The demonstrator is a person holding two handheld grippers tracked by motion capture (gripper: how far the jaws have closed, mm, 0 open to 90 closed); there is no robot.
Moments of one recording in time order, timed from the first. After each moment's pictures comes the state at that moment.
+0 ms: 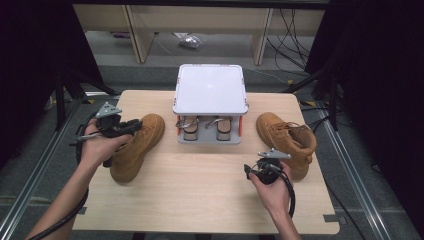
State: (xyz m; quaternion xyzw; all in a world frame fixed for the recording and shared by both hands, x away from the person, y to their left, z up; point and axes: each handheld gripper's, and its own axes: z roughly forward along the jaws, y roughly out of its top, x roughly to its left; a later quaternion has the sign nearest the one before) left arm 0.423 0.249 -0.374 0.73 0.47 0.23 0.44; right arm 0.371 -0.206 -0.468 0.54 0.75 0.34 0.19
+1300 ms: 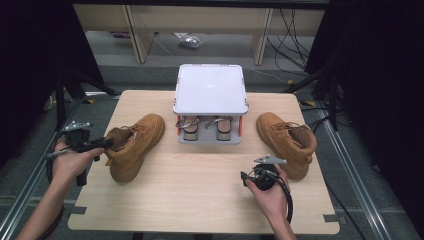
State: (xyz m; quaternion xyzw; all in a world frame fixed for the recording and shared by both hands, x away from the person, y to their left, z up) left arm 0.401 0.320 -0.409 0.68 0.59 0.21 0.37; right arm 0.362 -0.199 -0.479 0.53 0.76 0.33 0.17
